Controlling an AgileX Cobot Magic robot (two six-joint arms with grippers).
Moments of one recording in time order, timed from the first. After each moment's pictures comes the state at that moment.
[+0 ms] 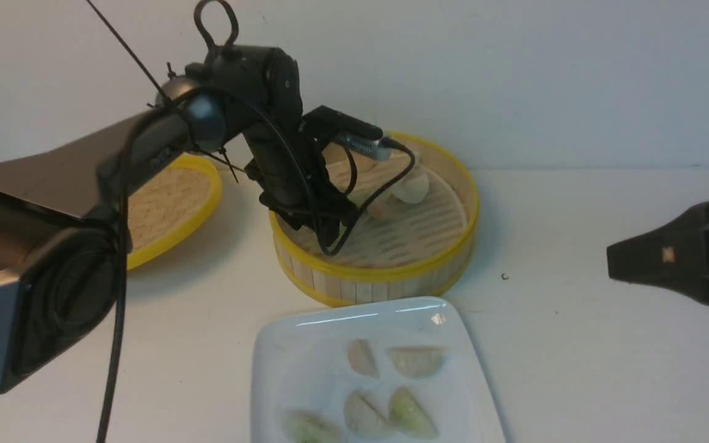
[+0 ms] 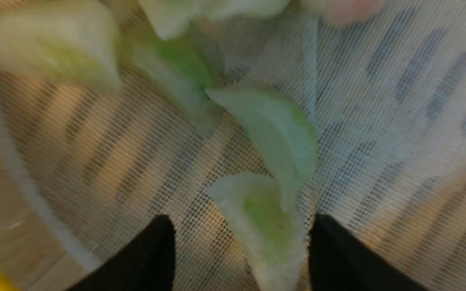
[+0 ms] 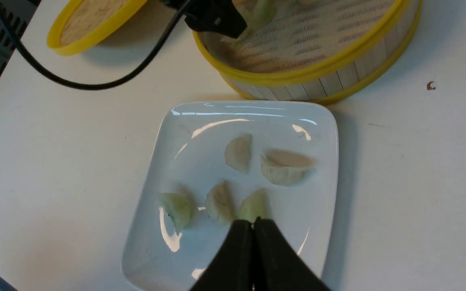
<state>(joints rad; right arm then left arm) 0.24 1.00 -0.95 0.56 0.98 -0.15 -0.37 2.33 -2.04 -0.14 1.09 0.27</state>
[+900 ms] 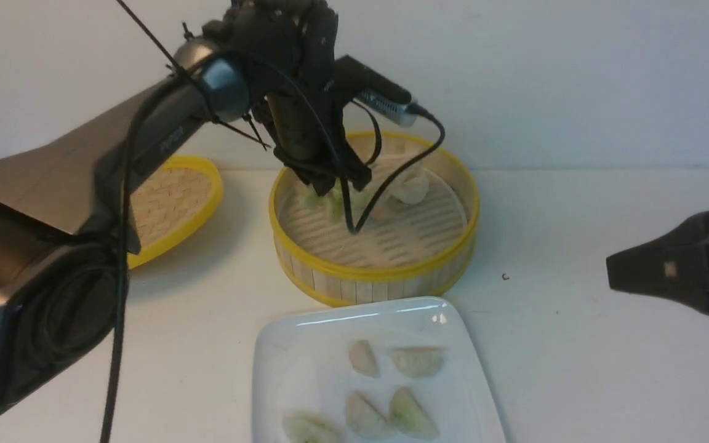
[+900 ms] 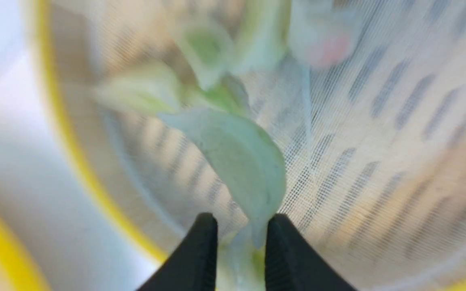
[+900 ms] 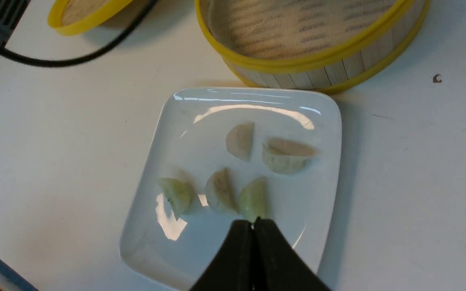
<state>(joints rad) 0.24 1.00 -0.95 0.56 1.01 -0.18 -0.45 2.23 -2.20 0.08 1.23 0.21</state>
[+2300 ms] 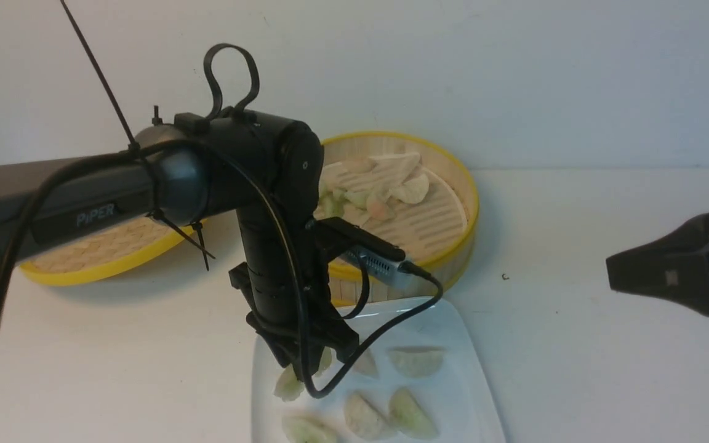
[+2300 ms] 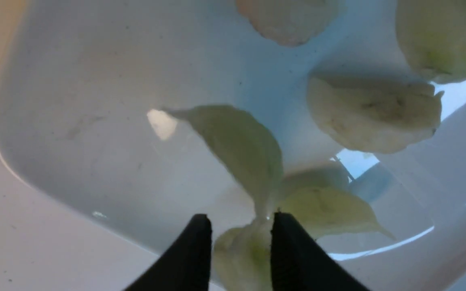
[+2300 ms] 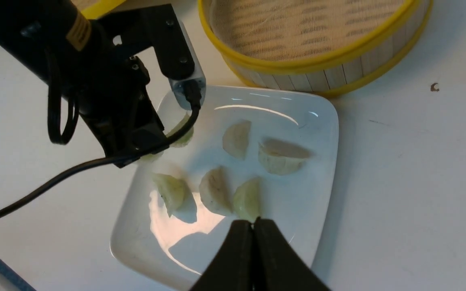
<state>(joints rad) 0.24 1.00 -0.95 0.56 1.01 -0.23 -0.54 1.95 -1.44 -0.14 1.19 0.20</state>
